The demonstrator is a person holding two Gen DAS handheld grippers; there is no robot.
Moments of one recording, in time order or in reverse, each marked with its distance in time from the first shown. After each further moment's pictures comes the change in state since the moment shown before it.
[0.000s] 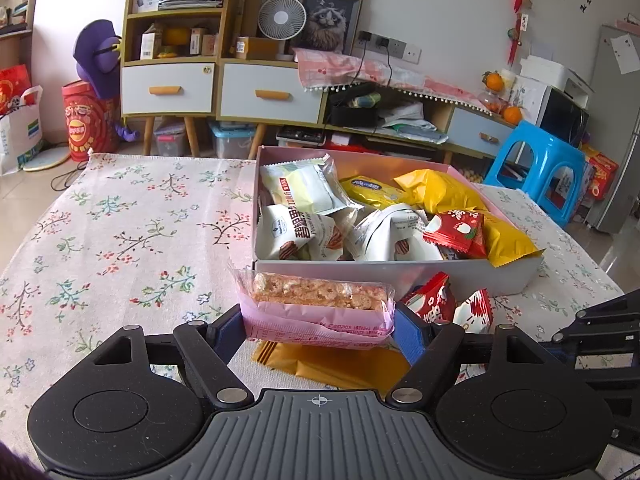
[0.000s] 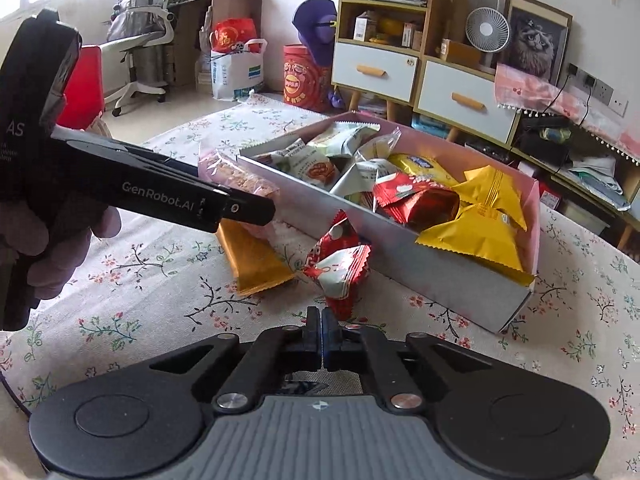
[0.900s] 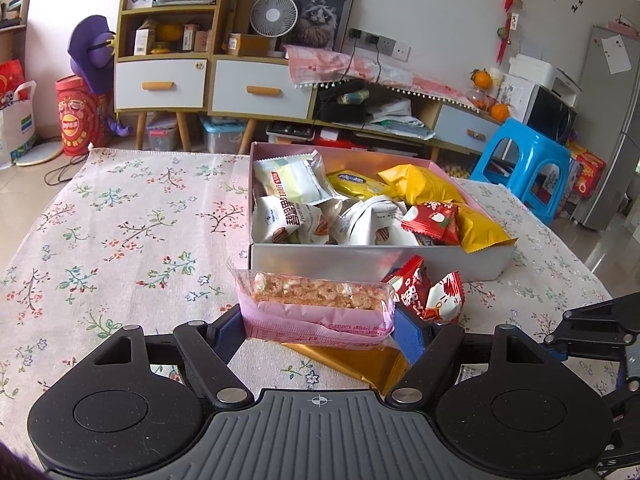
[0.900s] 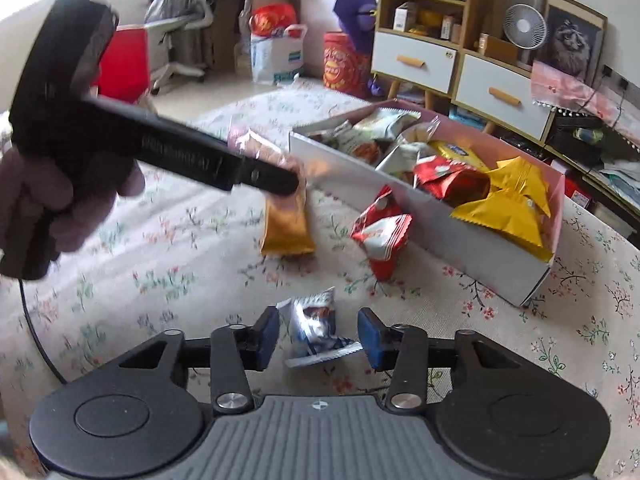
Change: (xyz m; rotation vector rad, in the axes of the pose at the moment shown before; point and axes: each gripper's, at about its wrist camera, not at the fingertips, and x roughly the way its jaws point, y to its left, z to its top) left arm -0.025 0.000 -0.007 0.000 0.017 -0.037; right arm -0.014 0.013 -0.012 -0.081 0.074 0.092
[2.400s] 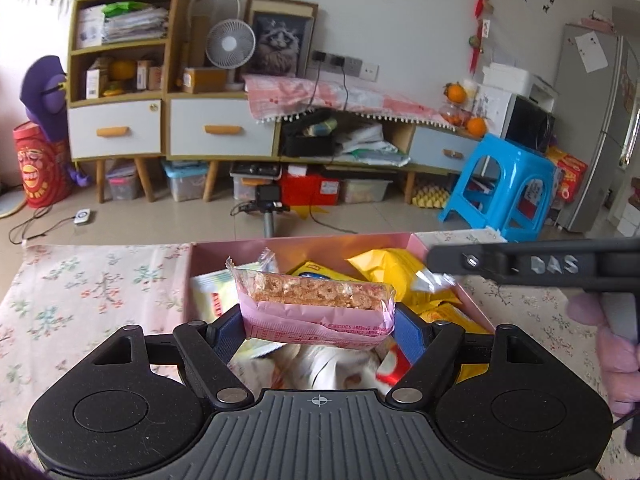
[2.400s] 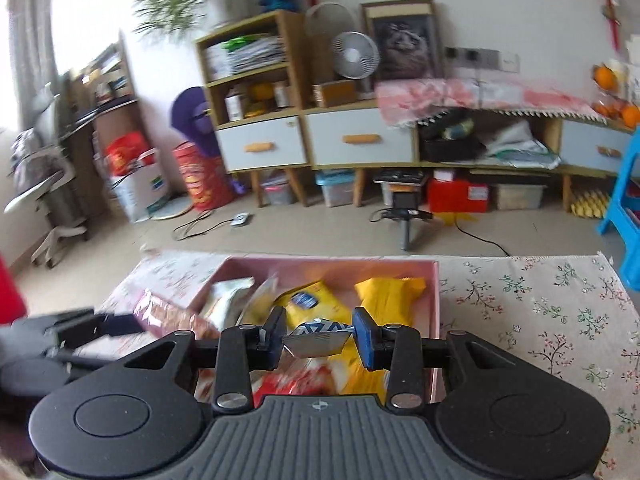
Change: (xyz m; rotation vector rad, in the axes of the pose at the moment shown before) left arm 0.065 -0.028 0.091 0.081 -0.045 -0.064; right arm 0.018 -0.118 0.092 0.517 -0.248 -0.231
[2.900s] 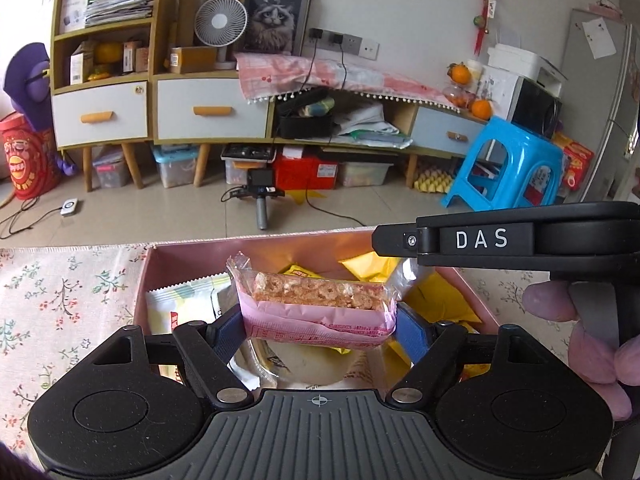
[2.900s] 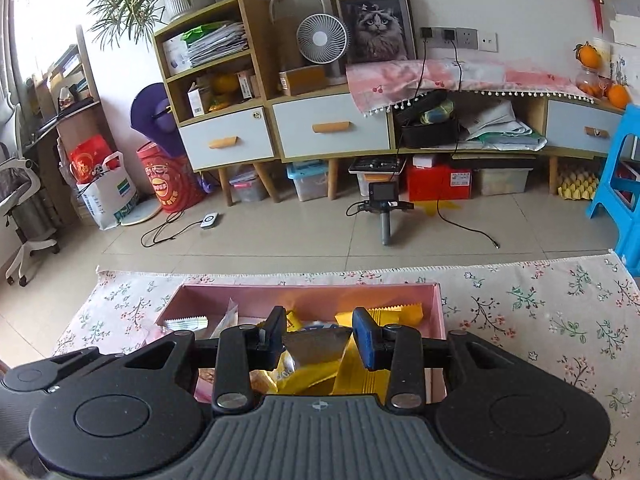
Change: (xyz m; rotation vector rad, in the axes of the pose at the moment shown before) left arm 0.047 -0.008 0.007 0.007 0.041 -0.004; right arm 0.047 -0.005 0.017 0.028 0.035 -0.066
